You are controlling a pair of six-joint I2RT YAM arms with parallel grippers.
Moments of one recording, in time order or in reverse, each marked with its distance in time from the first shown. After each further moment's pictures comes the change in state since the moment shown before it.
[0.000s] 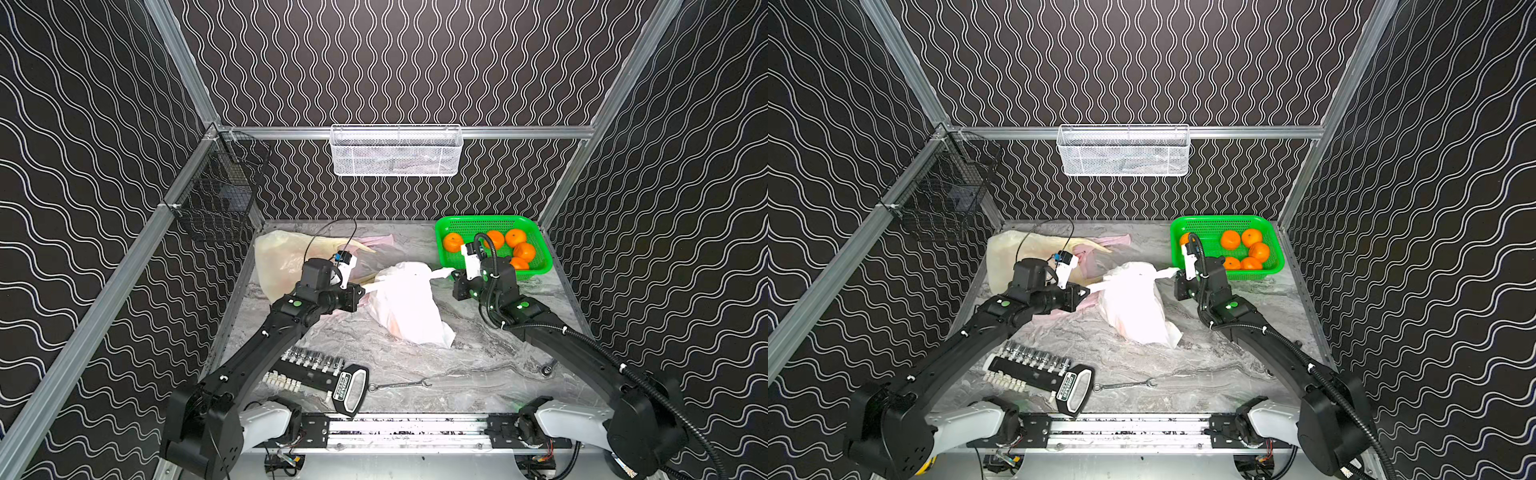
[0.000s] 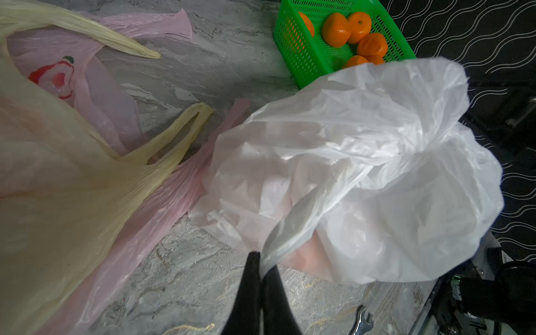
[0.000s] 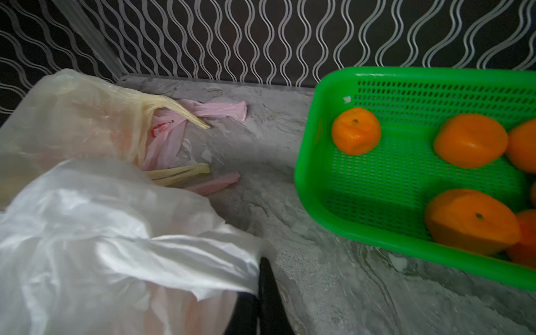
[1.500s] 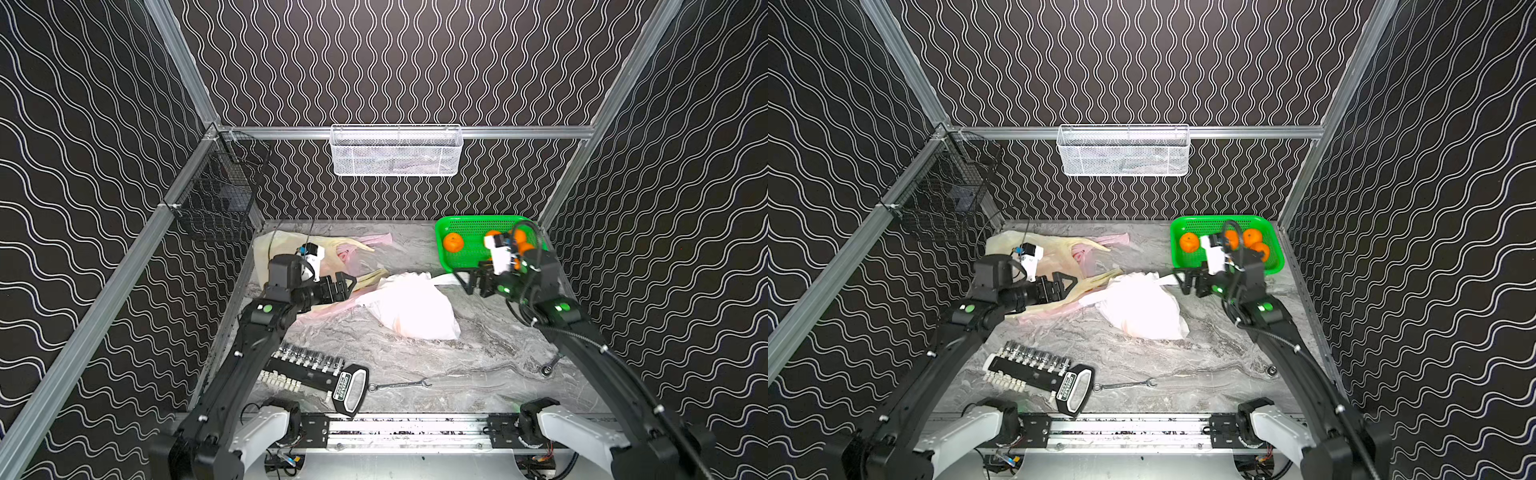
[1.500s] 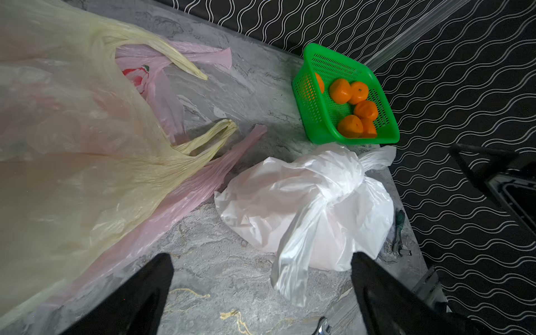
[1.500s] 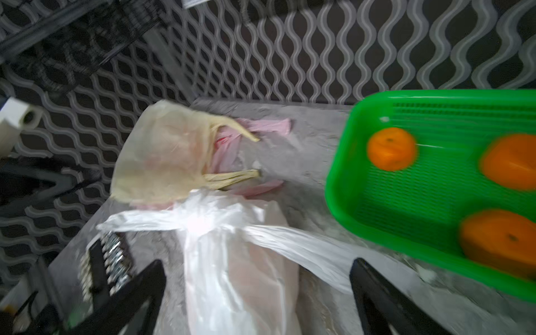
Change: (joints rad) left arm 0.164 -0.198 0.029 -0.138 0.078 -0.163; right arm -0.068 -0.092 0.169 -0.206 -0.417 -0.081
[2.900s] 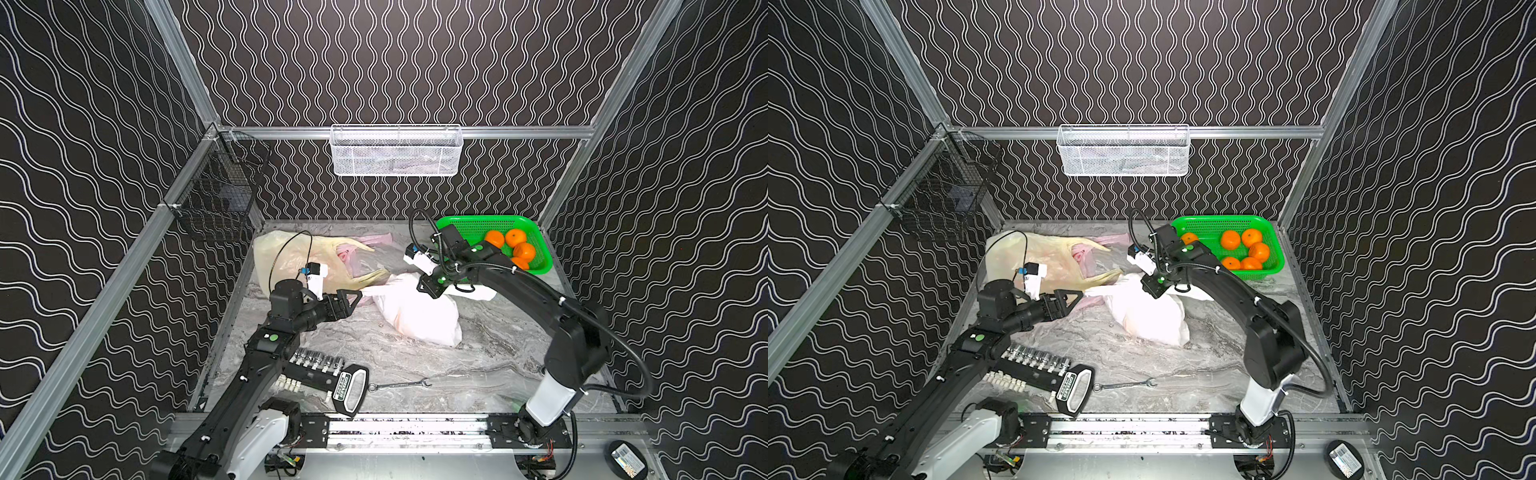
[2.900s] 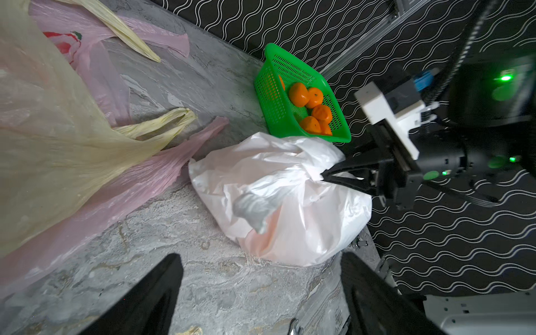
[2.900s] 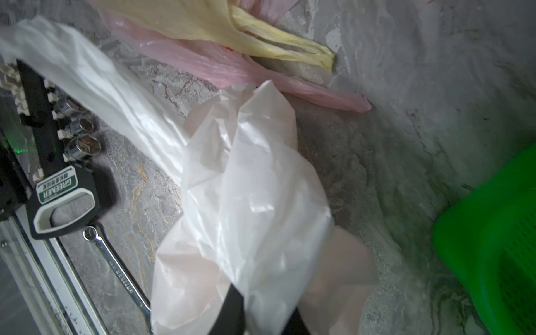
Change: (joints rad) left arm -0.059 -0.111 -0.251 0.298 0.082 -0.137; right arm 0.232 0.543 0.510 -0.551 0.163 -0.342
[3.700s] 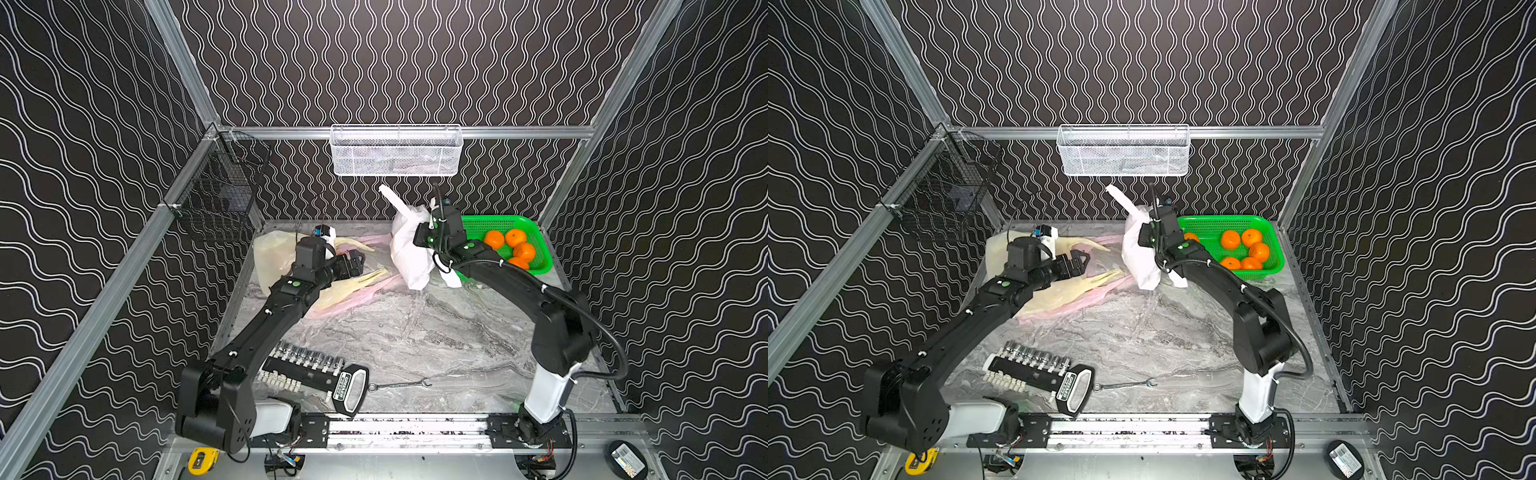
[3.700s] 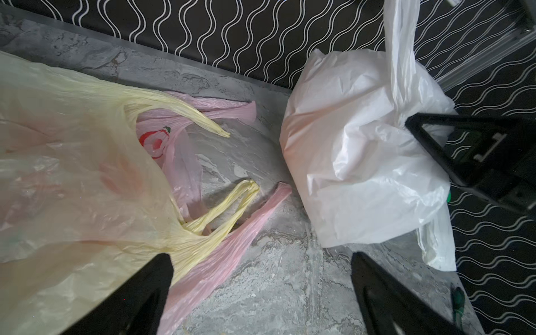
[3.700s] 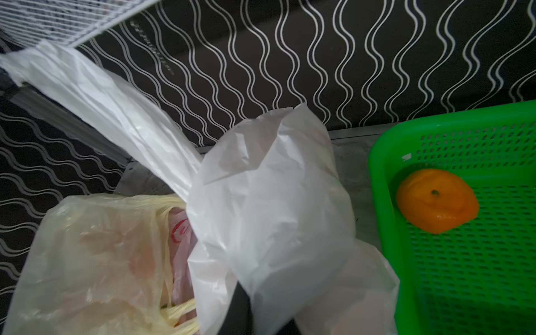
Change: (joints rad) left arm -0.027 0.458 0.375 -0.008 -0.329 0.093; right arm -0.044 0.208 0.097 0.696 0.410 0.707
